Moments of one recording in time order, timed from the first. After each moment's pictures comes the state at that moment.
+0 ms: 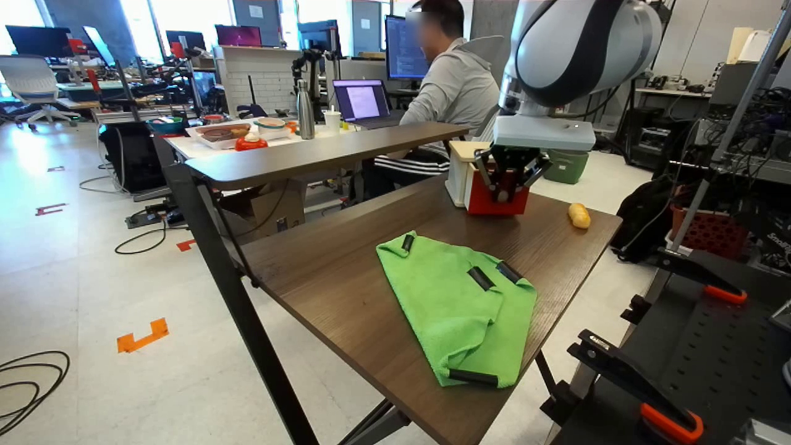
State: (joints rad) arm 0.19 0.60 -0.28 -2.09 0.01 2.86 0.67
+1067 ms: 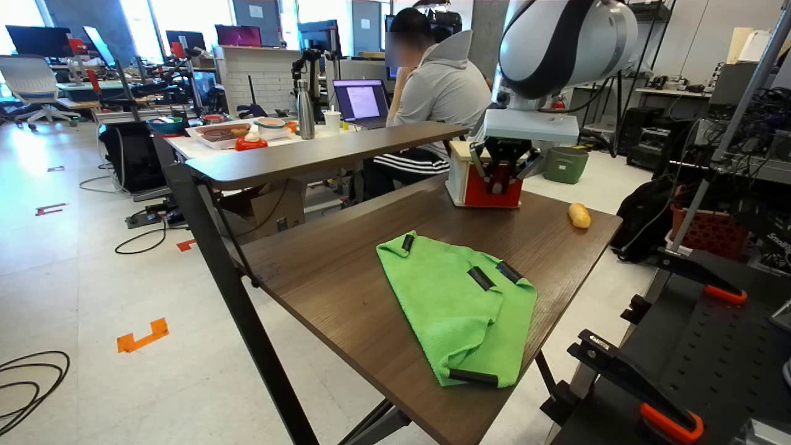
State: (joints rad) arm 0.14 0.66 -0.28 -1.96 0.04 2.79 0.66
